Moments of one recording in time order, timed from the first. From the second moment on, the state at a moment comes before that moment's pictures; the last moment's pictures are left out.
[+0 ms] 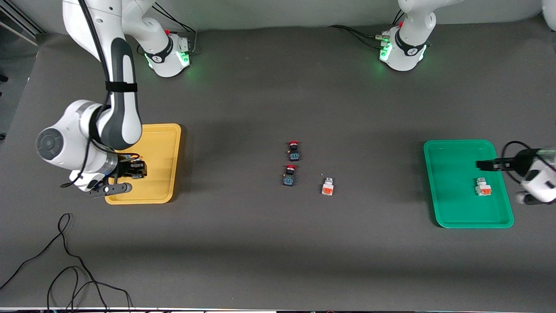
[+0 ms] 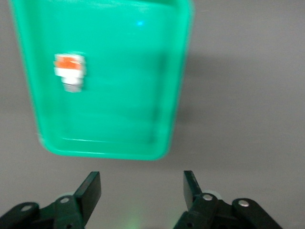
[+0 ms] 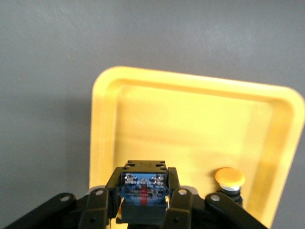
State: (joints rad) left arm 0.19 0.42 -0.12 -1.49 -0.03 1.57 -0.07; right arm 1.01 0.52 -1.05 -2.08 0.59 2.18 -0.50
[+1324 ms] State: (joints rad) left arm -0.30 0.71 -0.16 -1.53 -0.08 2.20 -0.56; right arm 1.13 0.65 -1.35 -1.75 0.63 1.68 -0.57
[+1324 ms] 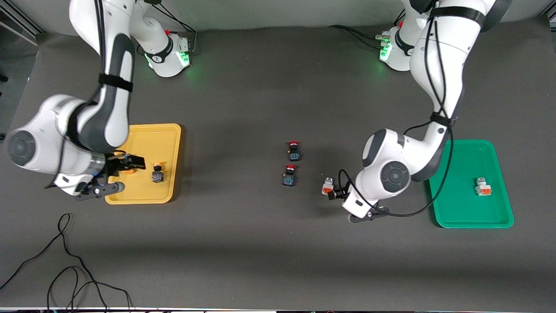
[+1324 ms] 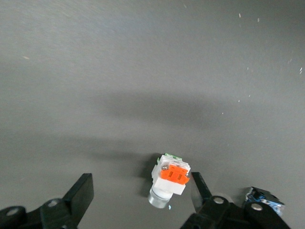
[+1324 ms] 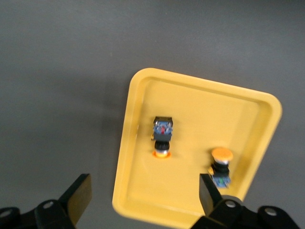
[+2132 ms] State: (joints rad) left arm -0.39 0.73 -0.15 -1.65 0.03 2.39 -0.57; right arm 1.34 0.62 -1.60 -1.67 0.51 1.58 -0.54
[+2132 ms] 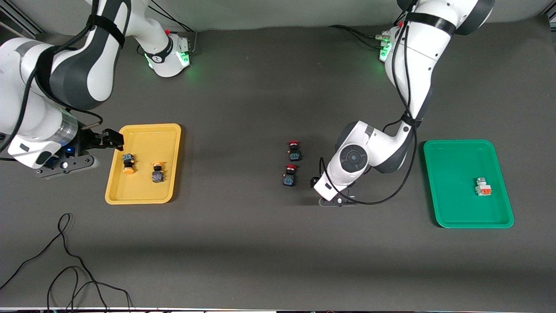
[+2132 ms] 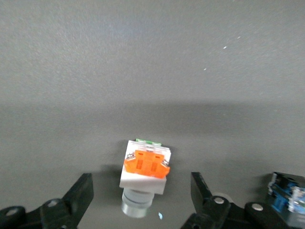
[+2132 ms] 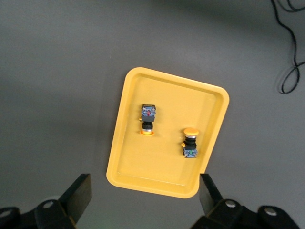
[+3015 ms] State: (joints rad) left arm -0.35 0.61 -0.13 -1.61 0.03 2.17 -0.68; right arm 0.56 0.08 -0.61 -1.59 0.05 1.48 -0.15
